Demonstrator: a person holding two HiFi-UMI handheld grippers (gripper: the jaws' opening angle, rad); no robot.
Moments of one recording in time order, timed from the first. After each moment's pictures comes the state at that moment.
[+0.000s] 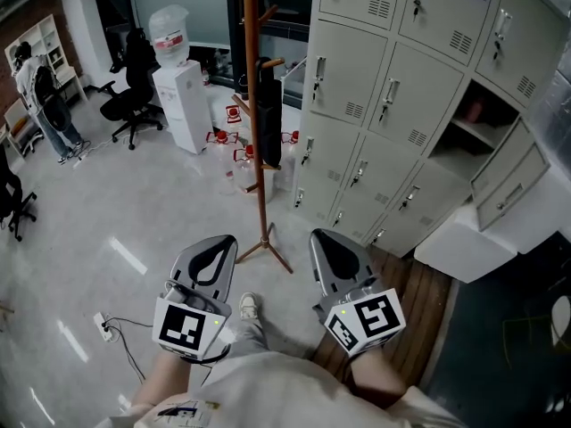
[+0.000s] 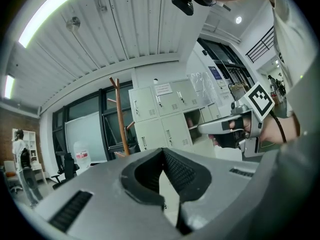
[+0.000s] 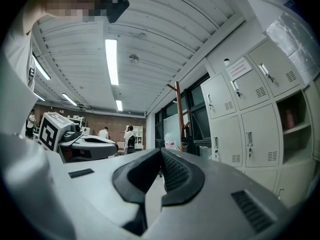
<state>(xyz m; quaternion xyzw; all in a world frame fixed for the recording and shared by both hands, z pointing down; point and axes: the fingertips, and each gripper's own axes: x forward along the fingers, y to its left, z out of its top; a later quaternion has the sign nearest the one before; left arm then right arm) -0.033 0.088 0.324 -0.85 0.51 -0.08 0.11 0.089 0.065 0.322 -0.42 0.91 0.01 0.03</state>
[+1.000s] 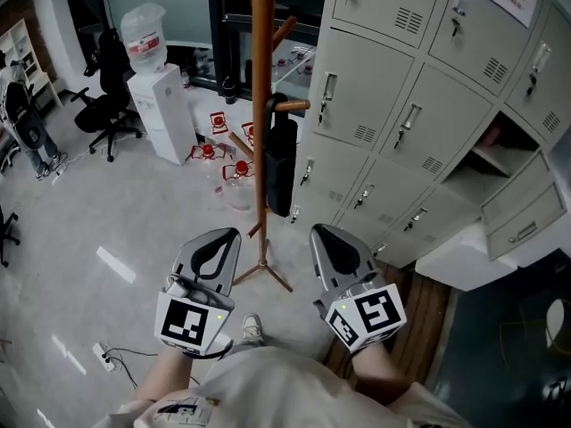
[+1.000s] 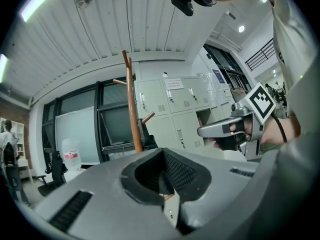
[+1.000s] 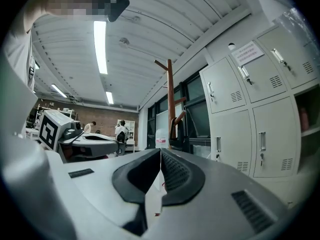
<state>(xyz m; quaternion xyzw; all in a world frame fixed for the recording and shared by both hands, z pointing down) -0.099 -0.122 0.318 -0.87 0.48 -0.05 0.10 0.019 -0.134 0.317 -0.45 0.89 0.01 0.00</state>
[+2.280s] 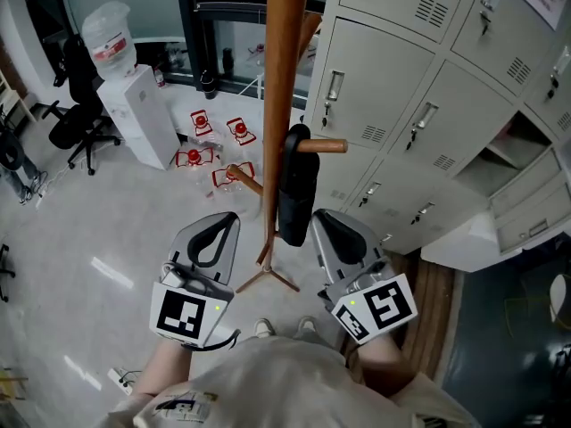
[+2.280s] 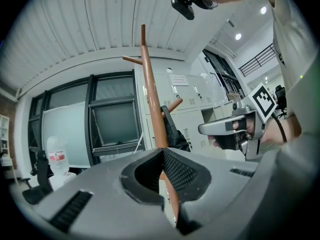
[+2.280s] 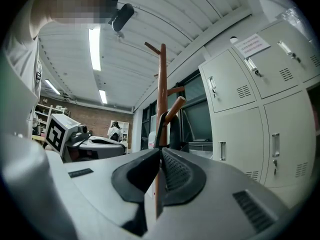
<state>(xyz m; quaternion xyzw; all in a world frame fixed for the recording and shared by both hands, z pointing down) -0.140 -0.273 0.322 -0.90 0.43 -0.05 0.09 -0.027 -0.263 0.312 -0.48 0.88 0.03 0.02</state>
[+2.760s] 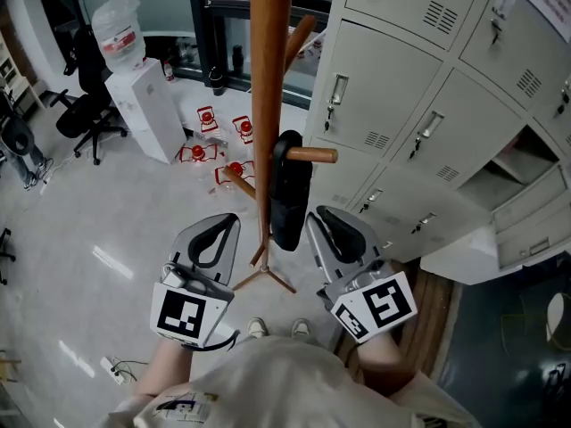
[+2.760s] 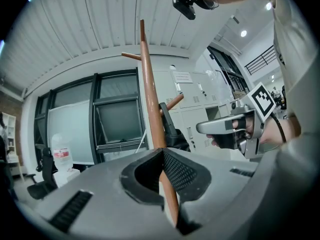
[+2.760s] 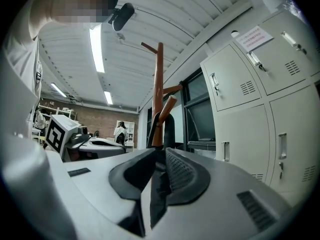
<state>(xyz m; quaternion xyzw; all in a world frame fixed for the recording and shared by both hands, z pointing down) -0.121 -0.279 0.326 -0.89 0.46 -0.05 0.07 -0.011 -0.278 0.309 -0.45 0.89 0.02 0.01</state>
